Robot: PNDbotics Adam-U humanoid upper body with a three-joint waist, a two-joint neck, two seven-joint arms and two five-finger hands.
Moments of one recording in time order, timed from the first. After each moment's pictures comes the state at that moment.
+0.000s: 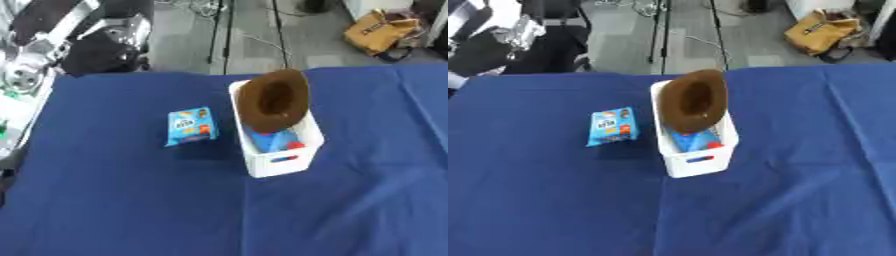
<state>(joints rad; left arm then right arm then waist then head) -0.88 0.64 -0.11 -1.63 -0.61 -0.20 -0.33 -0.49 -0.37 -0.17 -1.98 0.80 -0.12 -0.91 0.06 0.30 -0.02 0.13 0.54</state>
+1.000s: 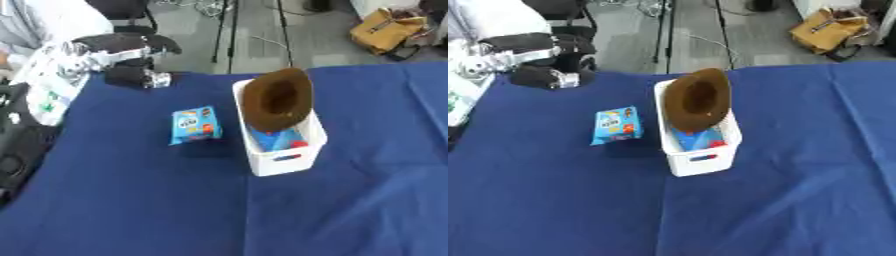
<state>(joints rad) -1.05 0.60 -0.22 -1.13 -0.72 -0.28 -0.60 -0.47 -0.38 -0.16 -1.98 0.79 -0.11 -0.91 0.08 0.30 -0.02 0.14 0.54</state>
